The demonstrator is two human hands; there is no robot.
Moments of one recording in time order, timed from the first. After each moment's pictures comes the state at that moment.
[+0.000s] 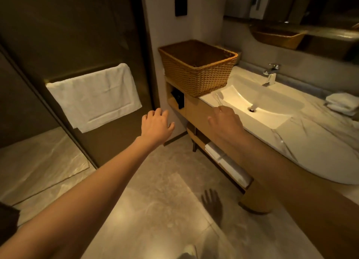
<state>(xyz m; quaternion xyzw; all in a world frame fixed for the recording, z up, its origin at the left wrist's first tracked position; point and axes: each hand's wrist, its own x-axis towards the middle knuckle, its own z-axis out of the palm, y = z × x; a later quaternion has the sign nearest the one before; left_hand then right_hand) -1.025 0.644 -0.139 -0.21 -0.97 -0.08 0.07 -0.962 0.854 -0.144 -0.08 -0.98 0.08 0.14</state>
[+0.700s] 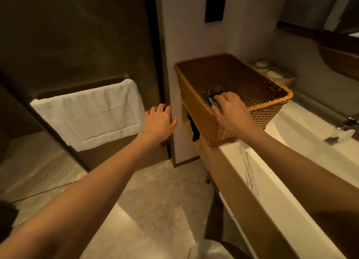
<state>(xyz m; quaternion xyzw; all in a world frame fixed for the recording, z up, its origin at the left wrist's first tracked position) -1.355 0.749 -0.133 -0.10 -0.99 -0.09 0.09 -1.327 0.973 -0.098 0.08 -0.97 0.11 0.17</state>
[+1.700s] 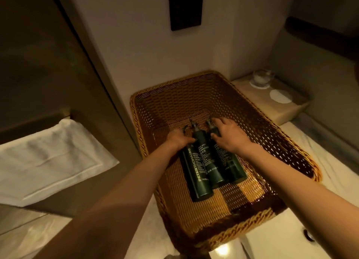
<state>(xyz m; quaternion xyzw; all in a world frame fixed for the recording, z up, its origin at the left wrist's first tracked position) -1.645 0.940 -0.176 0.07 -0.87 -0.43 -0.25 -1.614 1.117 -0.165 0.02 -0.99 0.15 -0.05</state>
